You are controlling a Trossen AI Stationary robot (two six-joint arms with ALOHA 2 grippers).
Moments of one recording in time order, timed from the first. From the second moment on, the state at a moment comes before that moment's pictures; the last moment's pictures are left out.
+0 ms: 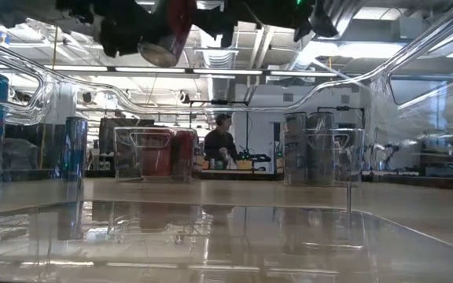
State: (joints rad) left arm -0.23 0.97 0.47 0.46 -0.66 0.05; right arm -0.08 1.76 1.16 0.80 -0.13 0.20
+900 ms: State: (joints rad) left arm -0.18 0.98 0.47 0.49 -0.66 0.04; right arm -0.11 1.78 1.22 0.70 -0.18 0.23
